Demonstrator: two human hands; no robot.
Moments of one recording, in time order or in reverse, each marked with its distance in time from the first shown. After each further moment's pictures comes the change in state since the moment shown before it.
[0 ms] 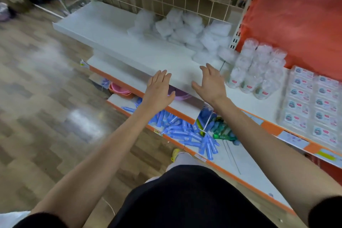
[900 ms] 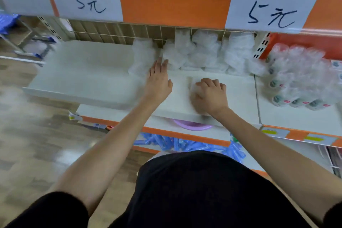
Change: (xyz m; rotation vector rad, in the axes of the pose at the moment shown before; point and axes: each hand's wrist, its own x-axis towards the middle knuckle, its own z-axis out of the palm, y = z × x) left_hand 0.233 -0.167 -0.008 0.035 -0.009 0.213; right_hand 0.153 -0.089 0.085 -0.143 0.037 0.234
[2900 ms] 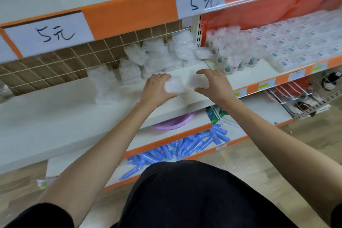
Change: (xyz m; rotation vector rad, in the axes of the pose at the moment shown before) left_hand -0.004 0.050 -0.015 -0.264 -0.264 0.470; right_hand -0.093 0.020 -0.055 0.192 0.299 0.372
